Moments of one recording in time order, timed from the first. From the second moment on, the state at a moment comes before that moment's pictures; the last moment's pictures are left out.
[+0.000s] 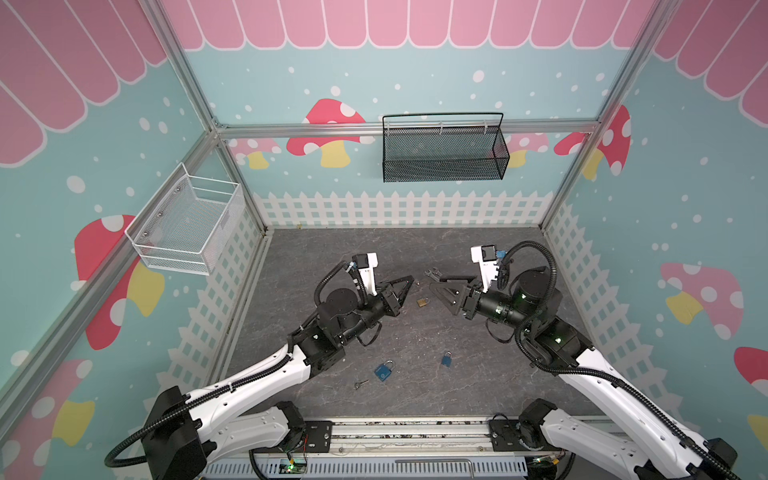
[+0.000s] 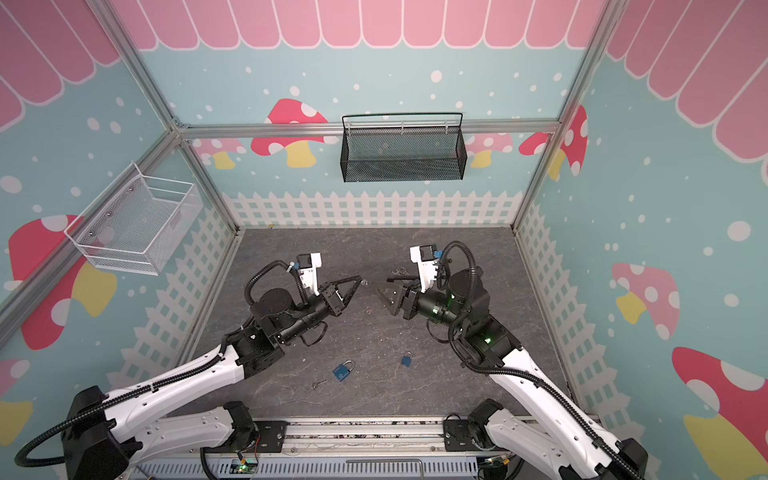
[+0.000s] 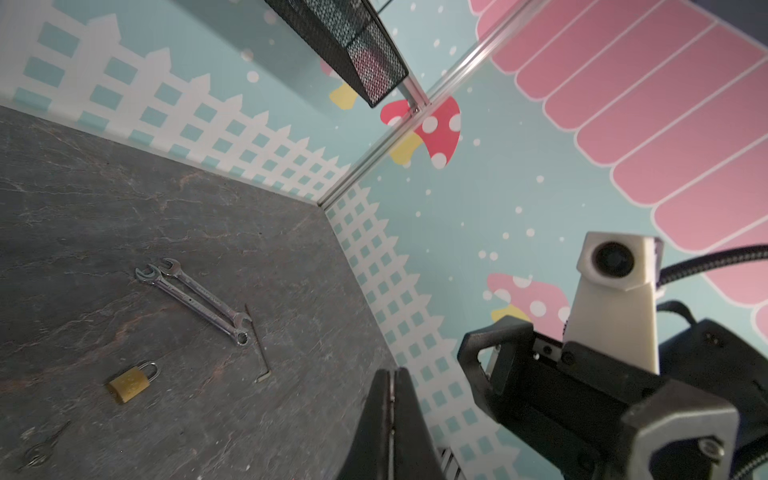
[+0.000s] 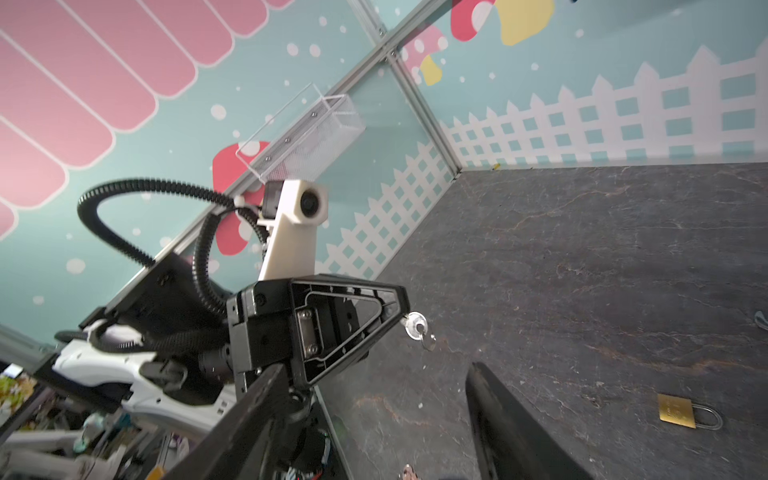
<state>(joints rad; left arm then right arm) -0.81 1.10 0.80 0.27 0.07 -0.80 0.60 0.92 0.91 -0.10 -0.48 0.56</state>
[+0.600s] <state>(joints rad) -0.74 1.18 1.02 -0.05 0.54 -0.53 0.44 0.93 0.83 -0.11 -0.87 0.44</state>
